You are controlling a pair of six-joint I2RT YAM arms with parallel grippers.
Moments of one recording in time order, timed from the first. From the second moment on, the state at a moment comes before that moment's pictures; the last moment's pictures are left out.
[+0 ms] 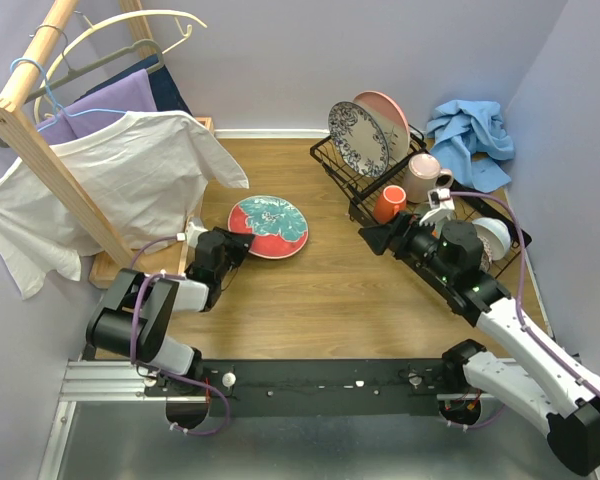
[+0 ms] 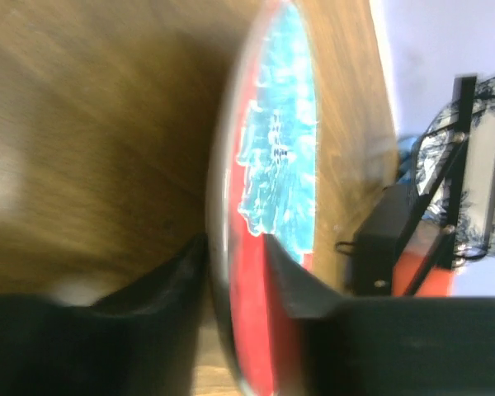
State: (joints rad) left arm -0.28 1.48 0.32 0.73 -0.09 -1.21; right arm 0.47 0.83 0.59 0.05 -0.12 0.60
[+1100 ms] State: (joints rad) left arm -0.28 1.22 0.58 -0.11 -0.10 -0.84; right arm 0.47 0.93 0.82 -0.17 0.09 0.31
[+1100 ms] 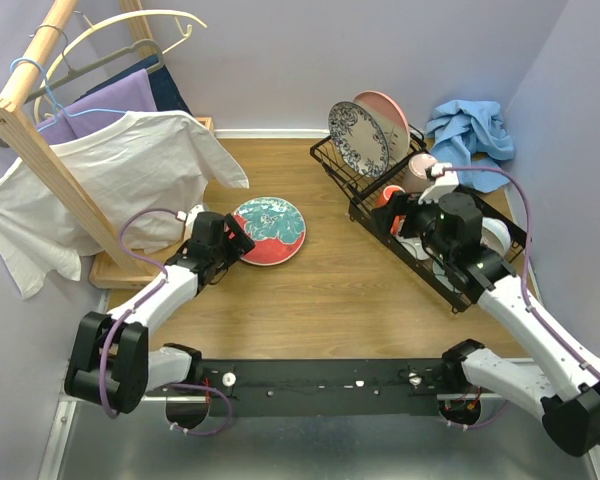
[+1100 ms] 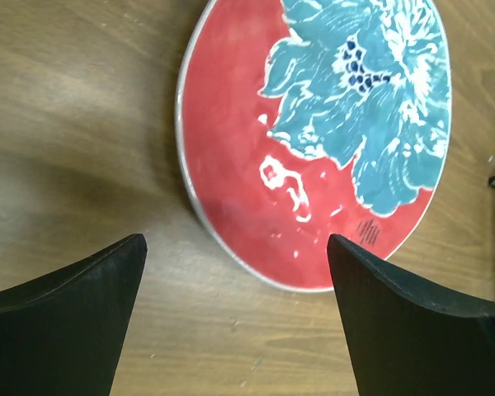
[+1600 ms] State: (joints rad) left arm -0.28 0.77 0.65 -0.40 -0.07 -0.61; right arm 0.45 1.27 1.19 -0.21 0.19 0.08
